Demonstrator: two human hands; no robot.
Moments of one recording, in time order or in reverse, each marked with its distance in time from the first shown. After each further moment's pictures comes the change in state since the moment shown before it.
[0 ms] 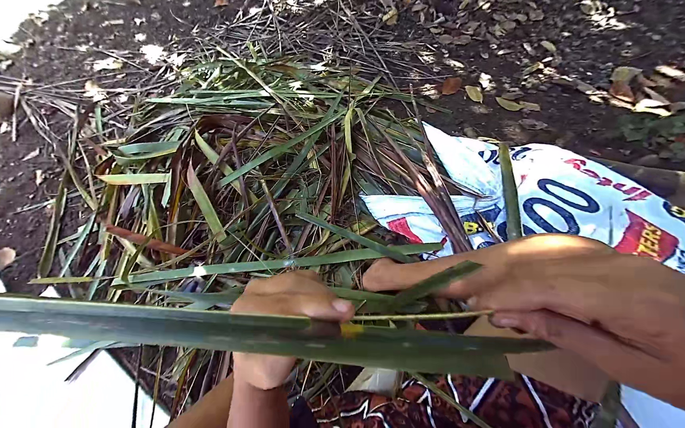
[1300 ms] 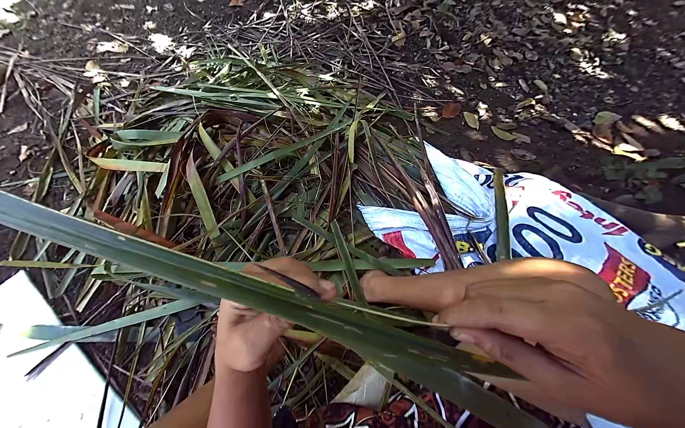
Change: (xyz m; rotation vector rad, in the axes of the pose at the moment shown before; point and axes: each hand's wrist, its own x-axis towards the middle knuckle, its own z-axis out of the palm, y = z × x) left_hand -0.003 -0.002 -0.029 -0.099 -0.008 -0.065; right_hand 0.029 -0.004 0.017 -0.075 -0.025 -0.140
